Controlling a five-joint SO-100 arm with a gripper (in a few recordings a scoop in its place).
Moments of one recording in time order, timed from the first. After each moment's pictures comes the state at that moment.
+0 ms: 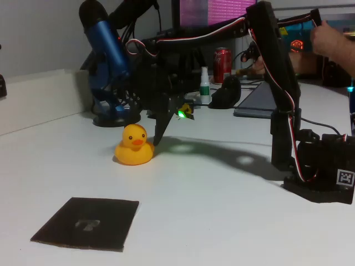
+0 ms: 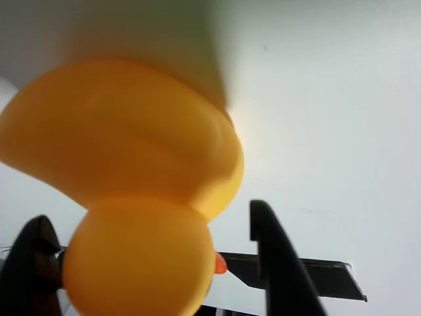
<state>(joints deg) -0.2 69.5 79.4 65.4 -4.7</state>
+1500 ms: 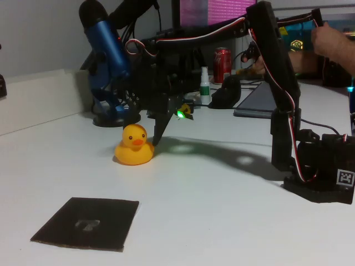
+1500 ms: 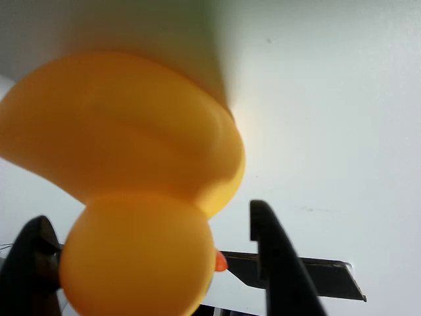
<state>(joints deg) -0.9 69.5 79.4 65.5 -4.7</state>
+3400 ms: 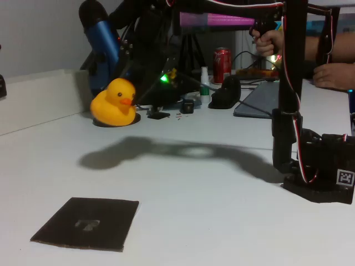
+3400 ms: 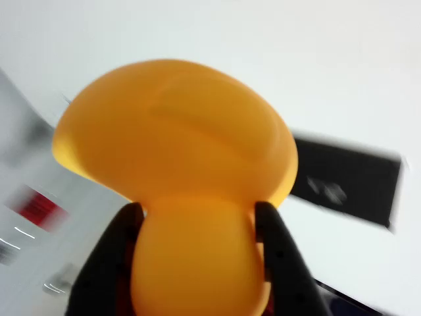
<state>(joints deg) -15.1 91.2 79.4 66.1 -4.7</state>
